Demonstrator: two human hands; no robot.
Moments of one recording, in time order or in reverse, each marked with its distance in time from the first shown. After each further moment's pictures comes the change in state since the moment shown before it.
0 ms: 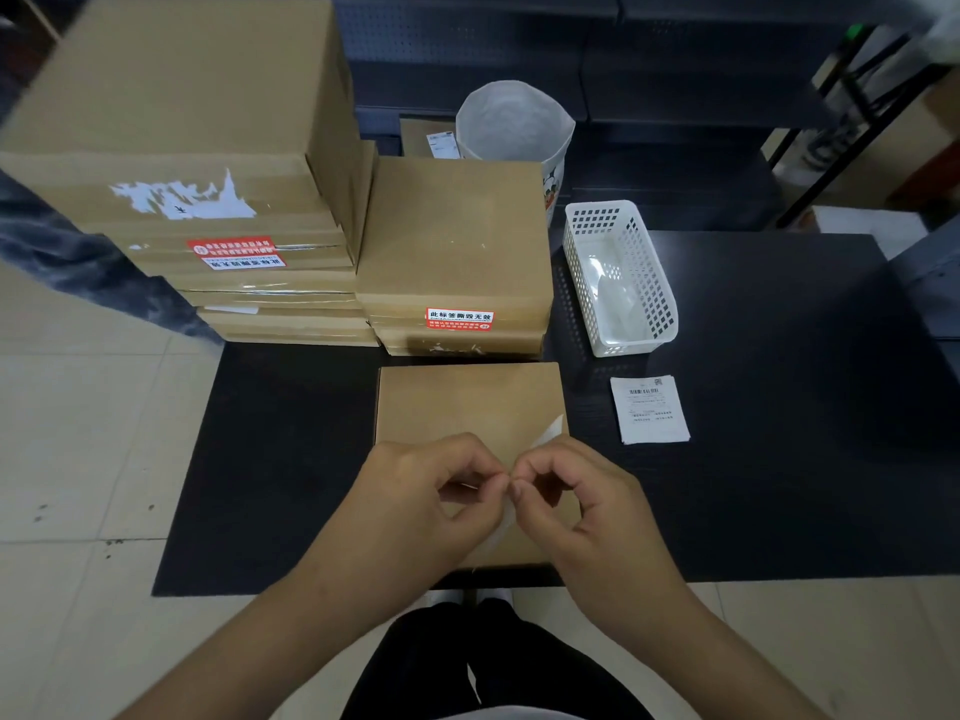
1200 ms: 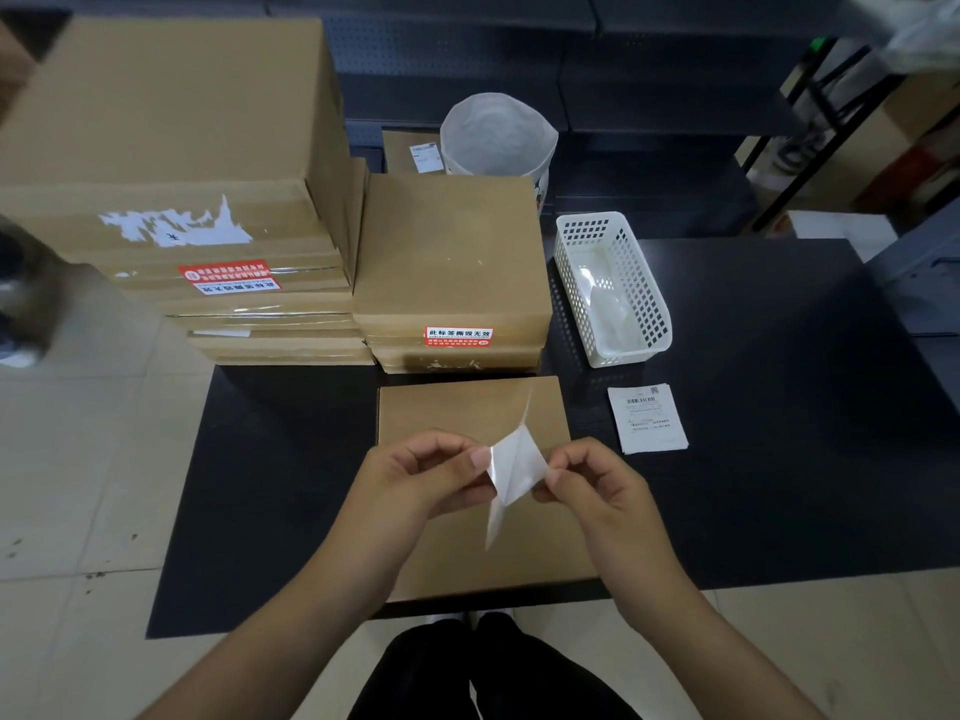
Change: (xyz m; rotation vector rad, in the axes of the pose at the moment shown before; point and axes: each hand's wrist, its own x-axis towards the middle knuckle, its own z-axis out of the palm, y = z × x) left_hand 0.018 -0.025 -0.005 -0.766 0.099 -0.598; right_hand 0.017 0.016 0.009 0.373 0.195 0.400
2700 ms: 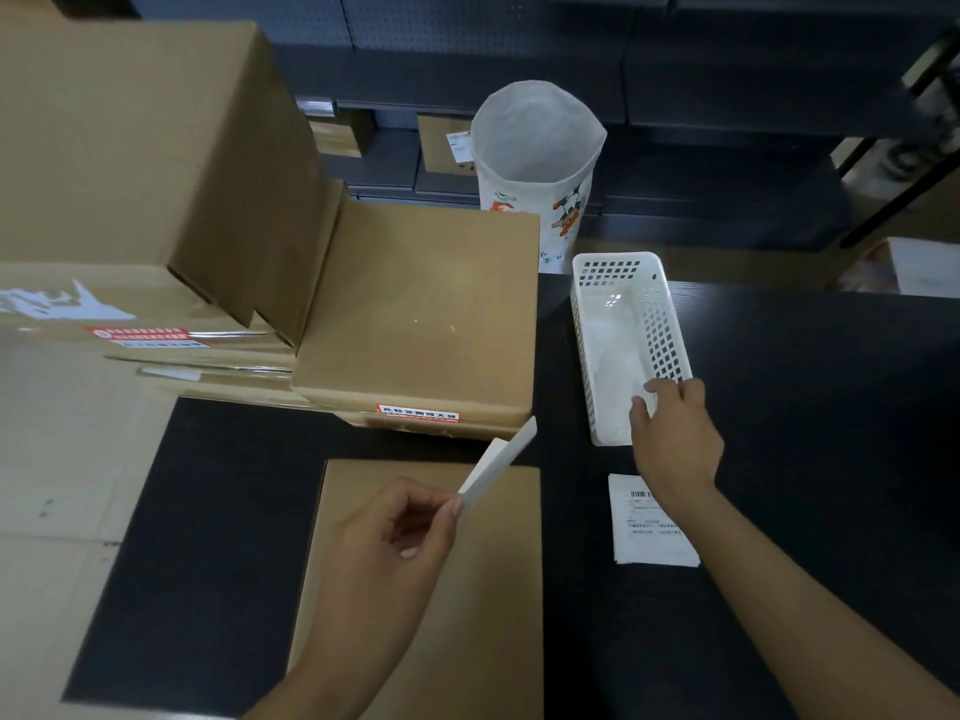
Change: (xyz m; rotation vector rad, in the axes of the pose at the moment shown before) left_hand 0.097 0.000 0.062 0.464 0.406 0.274; right_hand 0.270 0.050 -0.124 -1.150 0.340 -0.101
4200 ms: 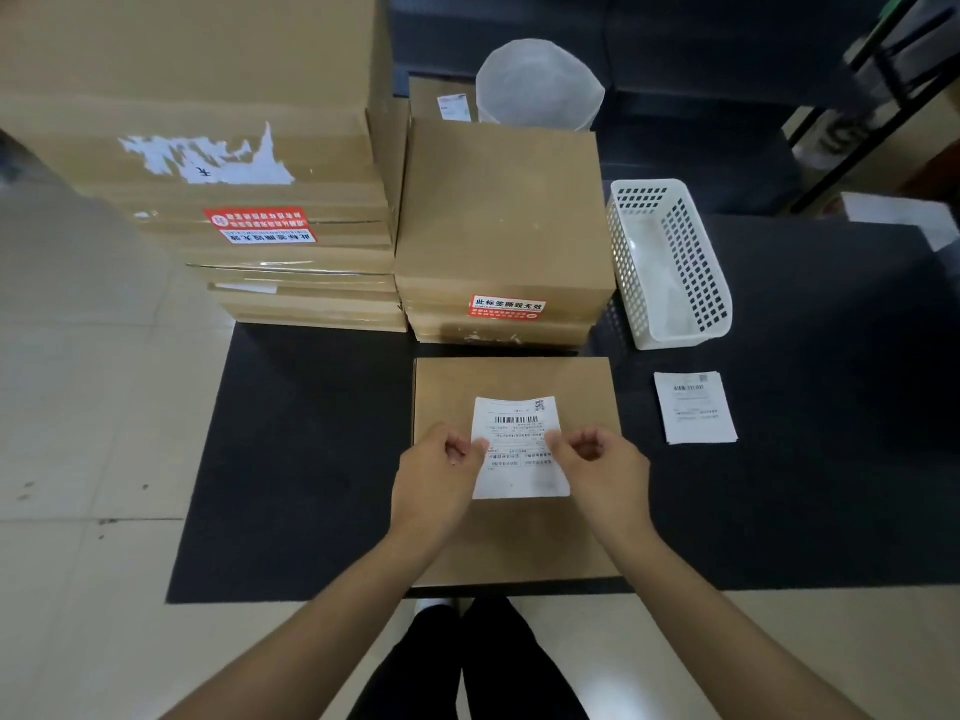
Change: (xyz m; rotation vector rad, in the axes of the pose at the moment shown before) left_hand -0.015 -0.136 -0.055 0.159 -0.133 -0.221; right_hand -0.226 -0.108 0.029 0.667 -0.202 0.334
